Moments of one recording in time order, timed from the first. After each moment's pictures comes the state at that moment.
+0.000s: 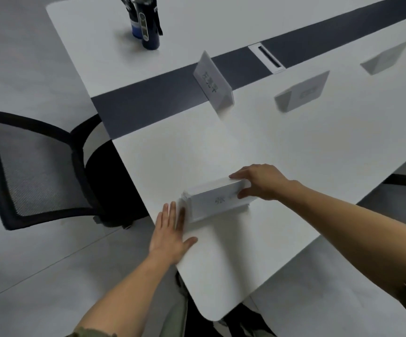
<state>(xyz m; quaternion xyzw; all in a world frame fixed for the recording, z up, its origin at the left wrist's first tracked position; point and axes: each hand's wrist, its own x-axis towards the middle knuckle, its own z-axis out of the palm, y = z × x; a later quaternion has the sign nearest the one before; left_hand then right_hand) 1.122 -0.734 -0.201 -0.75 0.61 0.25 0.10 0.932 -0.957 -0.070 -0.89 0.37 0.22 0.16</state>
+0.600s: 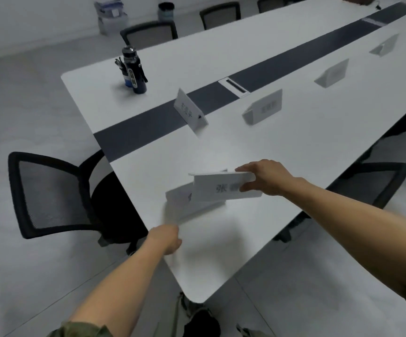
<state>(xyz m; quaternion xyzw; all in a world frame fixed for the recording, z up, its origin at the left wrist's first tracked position) 1.073 -0.731 -0.100 -0.72 0.59 0.29 0.22 0.830 -0.908 0.005 -0.88 0.44 0.07 0.17</state>
